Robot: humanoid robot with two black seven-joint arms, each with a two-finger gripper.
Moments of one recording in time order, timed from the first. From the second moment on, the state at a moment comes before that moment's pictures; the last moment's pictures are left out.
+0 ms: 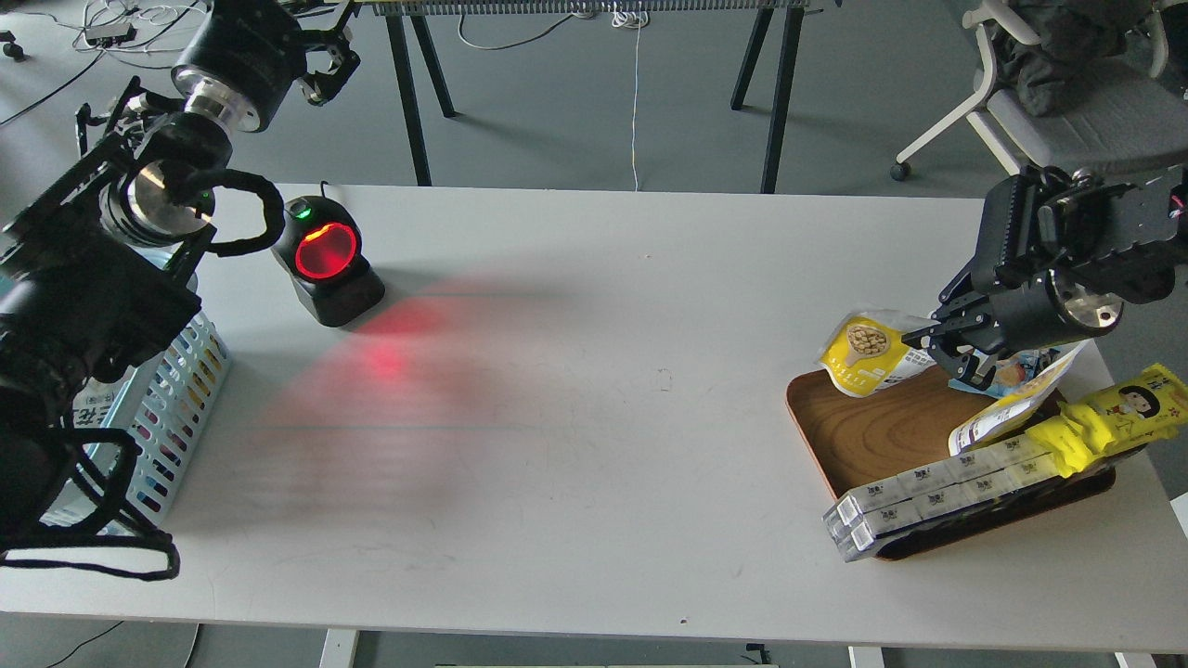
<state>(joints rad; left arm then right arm) -1.05 0.29 -0.72 -0.43 -0.14 -0.49 -0.18 1.74 -0.82 -0.74 1.38 -1.95 0.15 0.49</state>
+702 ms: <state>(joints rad) -1.05 0.29 -0.72 -0.43 -0.14 -0.49 -0.18 1.97 -0.64 -0.72 1.48 -1.65 0.15 0.49</state>
